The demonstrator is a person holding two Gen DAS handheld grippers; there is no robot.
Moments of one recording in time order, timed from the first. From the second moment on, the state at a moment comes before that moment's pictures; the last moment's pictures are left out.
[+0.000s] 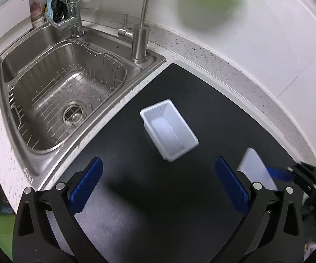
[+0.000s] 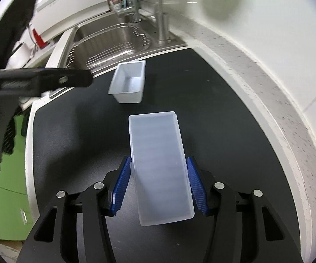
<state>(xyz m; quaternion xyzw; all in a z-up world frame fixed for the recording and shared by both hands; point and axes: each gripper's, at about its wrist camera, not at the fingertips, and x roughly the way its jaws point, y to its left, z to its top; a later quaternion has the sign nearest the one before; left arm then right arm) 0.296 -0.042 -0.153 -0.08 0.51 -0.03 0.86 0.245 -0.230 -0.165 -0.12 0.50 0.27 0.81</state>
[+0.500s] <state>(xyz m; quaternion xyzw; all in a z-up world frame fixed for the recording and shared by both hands) 0.349 -0.042 -0.212 -0.09 0.56 0.02 0.82 0.254 -0.266 -0.168 -0.10 0.50 0.25 0.82</state>
